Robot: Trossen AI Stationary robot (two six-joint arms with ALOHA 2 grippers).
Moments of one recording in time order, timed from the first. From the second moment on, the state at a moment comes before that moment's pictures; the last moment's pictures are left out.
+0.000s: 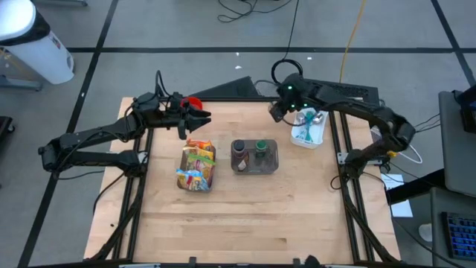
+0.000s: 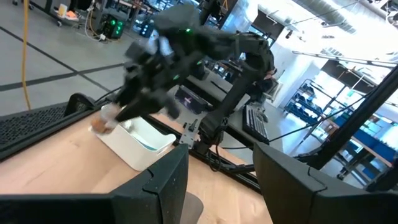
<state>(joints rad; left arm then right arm) 0.44 0.94 0.72 0.23 0.38 -0.50 -0.63 1.47 1.17 -0.55 -0.05 0.20</state>
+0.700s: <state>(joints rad) 0.44 0.94 0.72 0.25 0.44 -0.47 -0.25 1.36 1.47 -0.71 -0.05 0.27</state>
